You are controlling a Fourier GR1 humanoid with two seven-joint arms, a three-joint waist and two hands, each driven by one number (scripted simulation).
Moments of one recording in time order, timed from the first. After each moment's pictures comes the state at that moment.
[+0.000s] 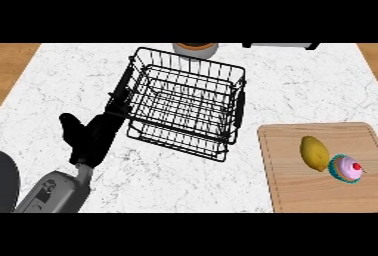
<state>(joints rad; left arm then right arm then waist) -0.26 0.41 -0.40 -1.46 0.46 0.23 0.12 0.69 -0.25 -0.06 -2.21 0.77 -0.47 0.49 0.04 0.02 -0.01</state>
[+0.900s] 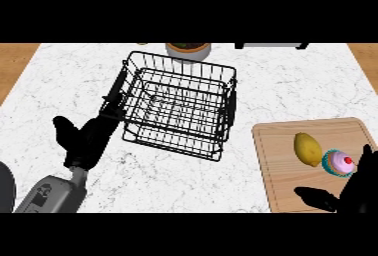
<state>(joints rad) -0.21 0.37 -0.31 -1.44 0.41 0.16 0.13 0.19 -0.08 0.10 -1.97 1.22 -0.09 1.01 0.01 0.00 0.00</state>
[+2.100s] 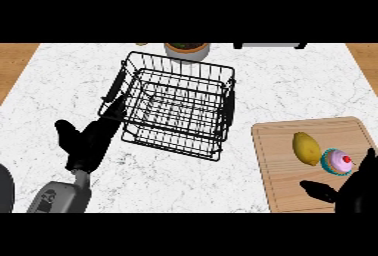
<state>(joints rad) -0.16 0.23 -0.18 -1.47 0.24 0.06 0.18 0.17 -0.05 -0.04 -1.75 1.23 -0.29 0.87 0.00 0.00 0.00</state>
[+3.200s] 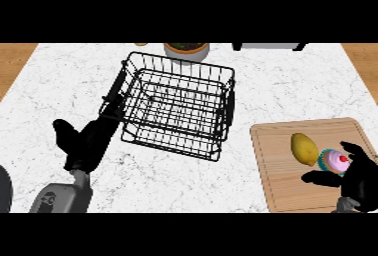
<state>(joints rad) -0.15 0.16 -0.10 -1.50 0.17 -0.01 0.22 0.02 -0.14 -0.19 -1.42 0.98 -0.41 0.59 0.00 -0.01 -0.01</state>
